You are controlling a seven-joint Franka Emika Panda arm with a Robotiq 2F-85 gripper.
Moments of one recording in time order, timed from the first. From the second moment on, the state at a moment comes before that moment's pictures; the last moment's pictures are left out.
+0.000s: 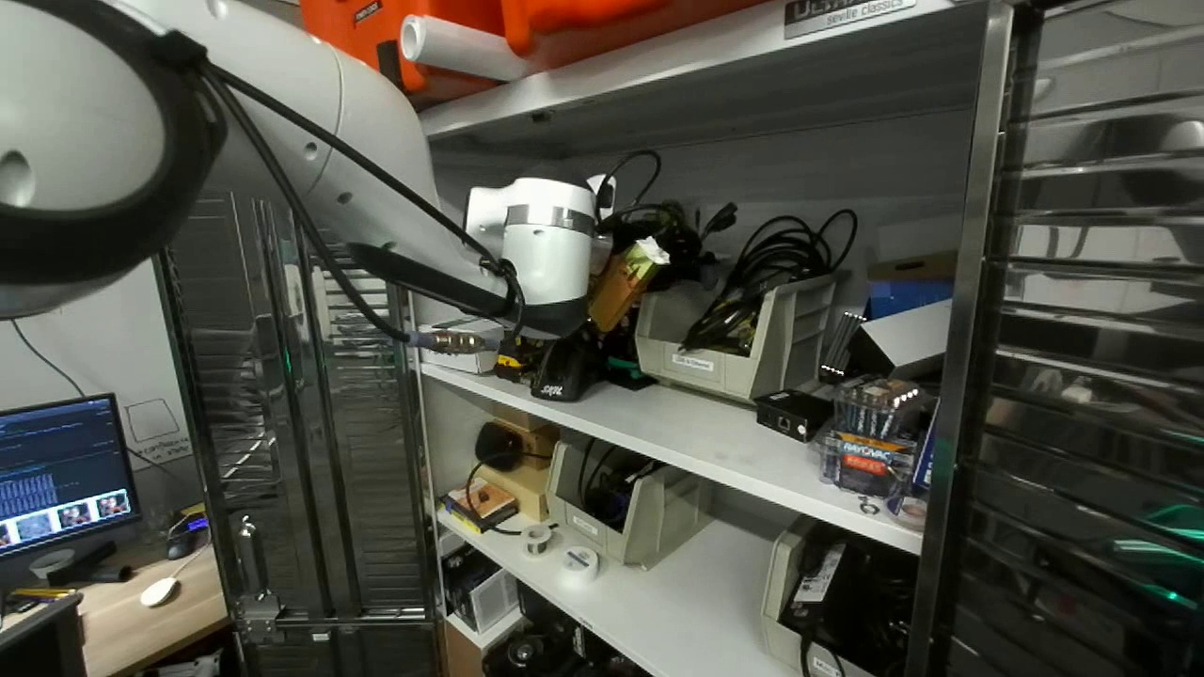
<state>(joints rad) 0.33 0.68 -0.33 -1.17 -1.40 2.63 0.89</state>
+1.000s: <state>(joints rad) 0.26 0.65 -0.20 -1.12 -1.08 2.58 0.55</state>
